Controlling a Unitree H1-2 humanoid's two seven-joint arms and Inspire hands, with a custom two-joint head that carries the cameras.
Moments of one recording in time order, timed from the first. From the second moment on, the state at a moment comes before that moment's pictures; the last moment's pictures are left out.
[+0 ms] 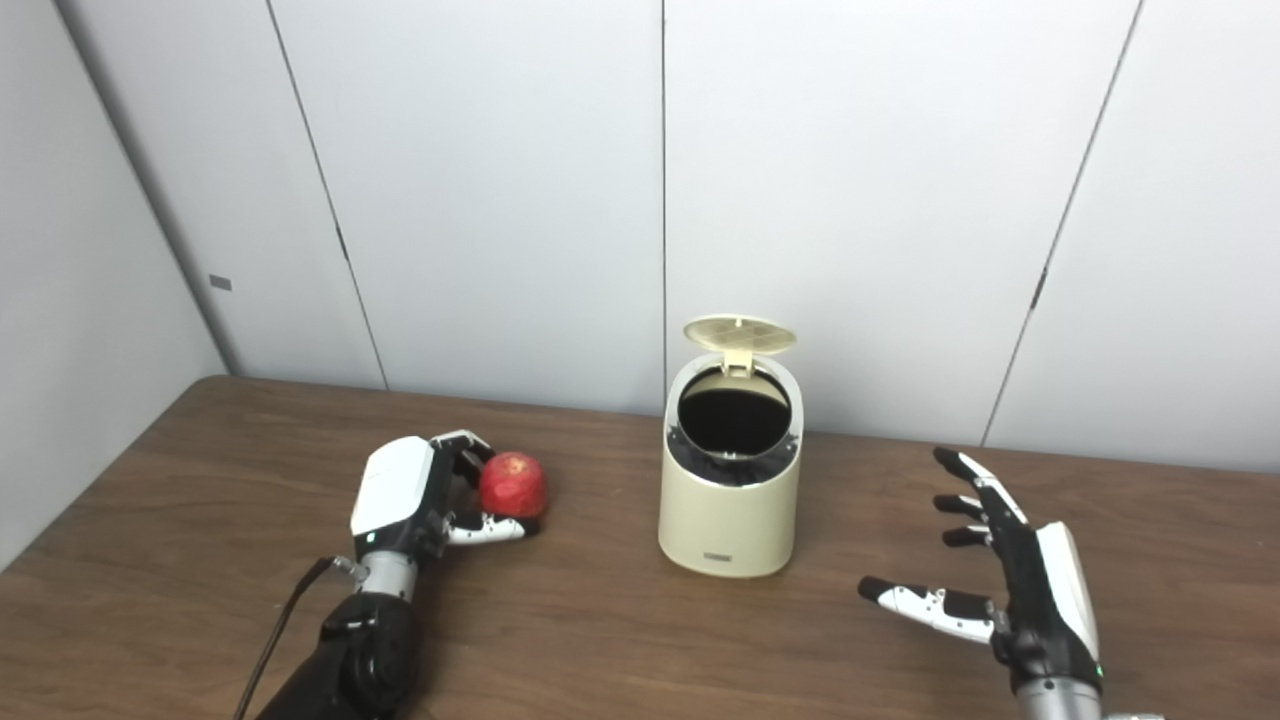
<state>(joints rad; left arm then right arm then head) -0.42 0.28 -0.18 0.49 0.70 0.06 0.47 -0.22 -0.18 0.01 -0.02 -0.39 0.00 -0.12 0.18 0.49</state>
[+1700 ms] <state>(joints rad) -0.47 0.14 -0.21 0.09 0.73 0.03 0.30 -0.23 -0.11 0.04 0.03 -0.44 0.00 -0.17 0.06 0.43</state>
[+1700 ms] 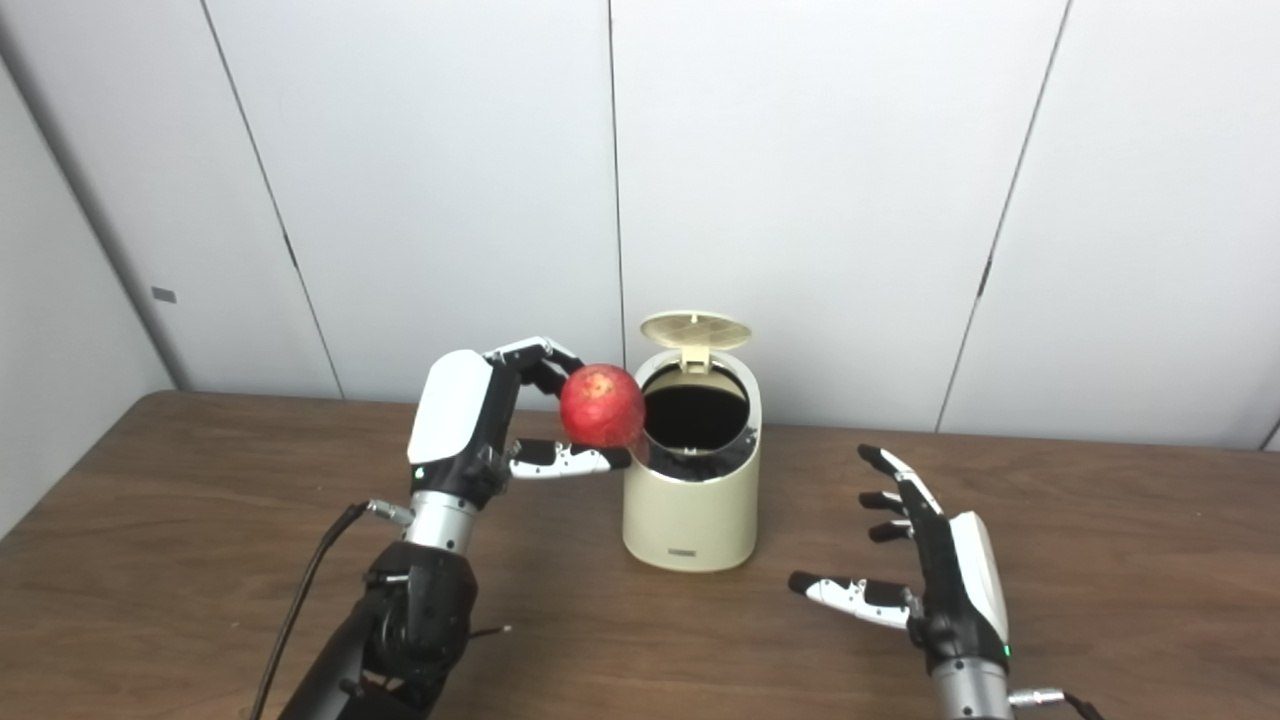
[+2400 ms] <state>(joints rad) -0.53 0.11 -0.22 0.10 0.73 0.02 0.30 -0.23 -0.09 0.04 0.03 -0.46 0.03 -0.18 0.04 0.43</state>
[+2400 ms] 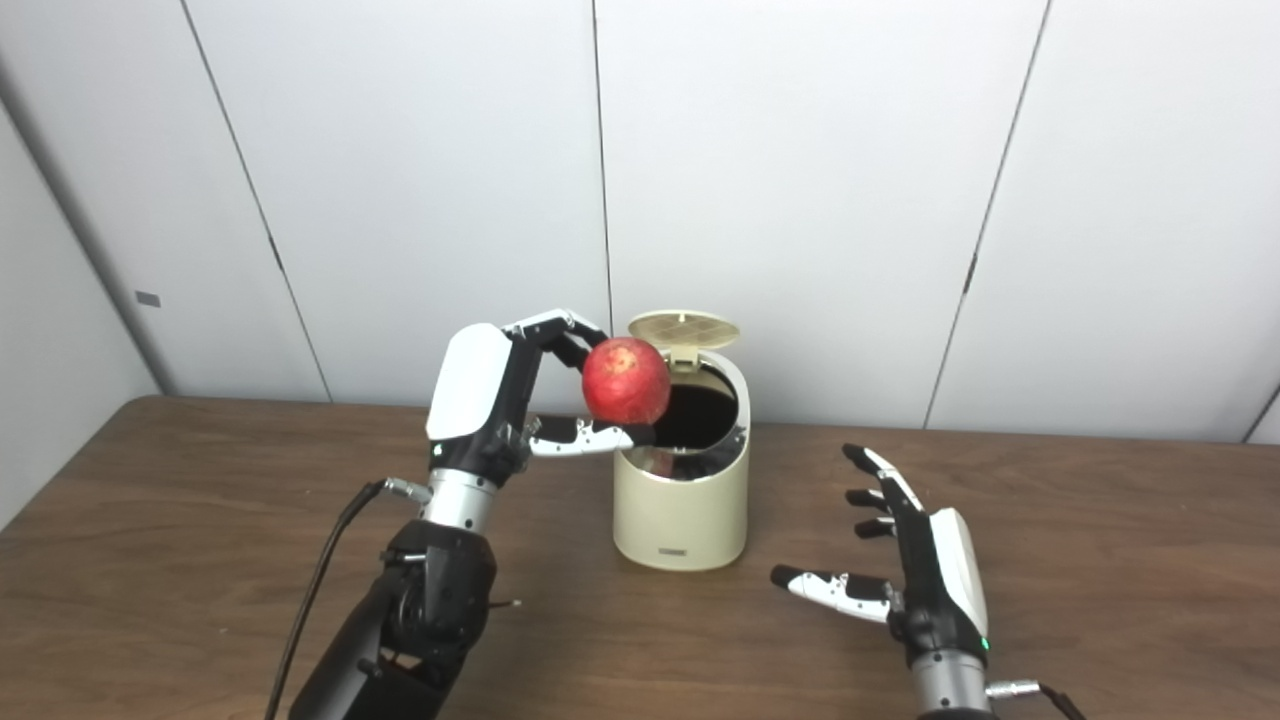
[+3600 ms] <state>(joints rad) -0.59 0.05 -0.24 0.38 0.71 -0.09 0.41 -0.23 -0.07 0.06 0.00 -0.47 0.03 -0.19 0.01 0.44</state>
